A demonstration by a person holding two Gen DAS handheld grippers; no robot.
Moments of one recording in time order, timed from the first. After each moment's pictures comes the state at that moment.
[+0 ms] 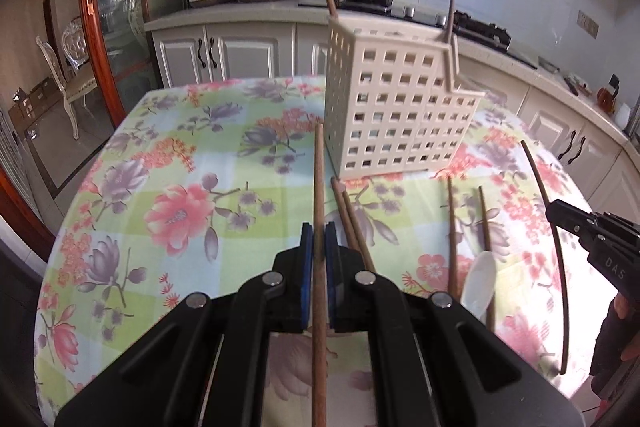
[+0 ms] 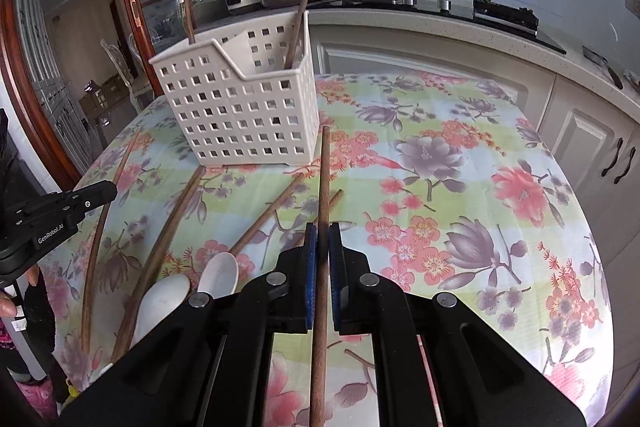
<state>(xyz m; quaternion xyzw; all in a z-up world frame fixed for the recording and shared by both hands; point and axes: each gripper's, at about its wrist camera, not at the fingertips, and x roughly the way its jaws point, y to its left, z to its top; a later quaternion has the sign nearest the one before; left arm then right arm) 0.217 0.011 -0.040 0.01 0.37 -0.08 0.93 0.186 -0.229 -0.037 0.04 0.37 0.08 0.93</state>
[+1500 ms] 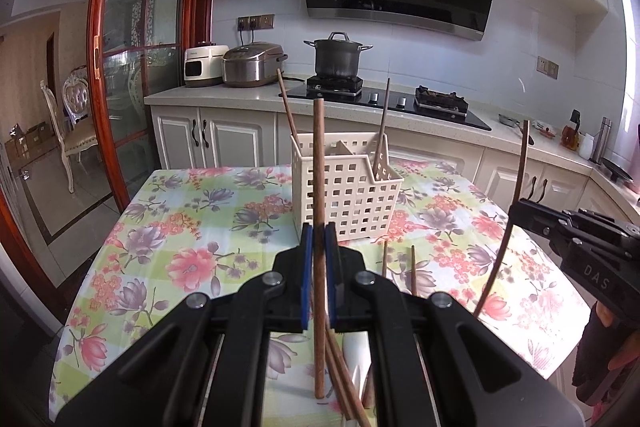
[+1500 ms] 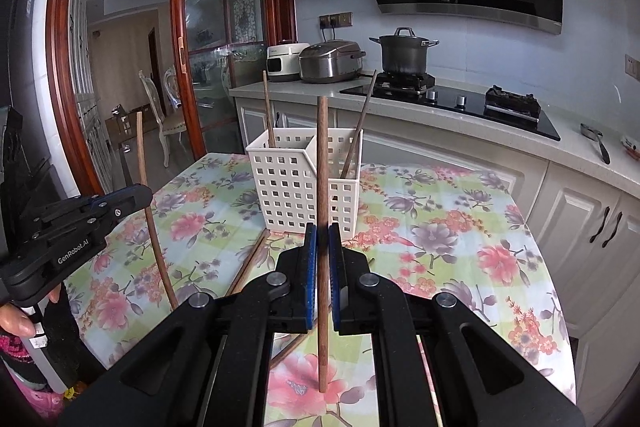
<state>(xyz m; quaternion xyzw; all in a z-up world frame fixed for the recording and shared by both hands) 0.132 -0.003 0.039 0.00 0.24 -0.11 0.97 0.110 -0.208 0.051 0.00 0.24 0.11 0.96</state>
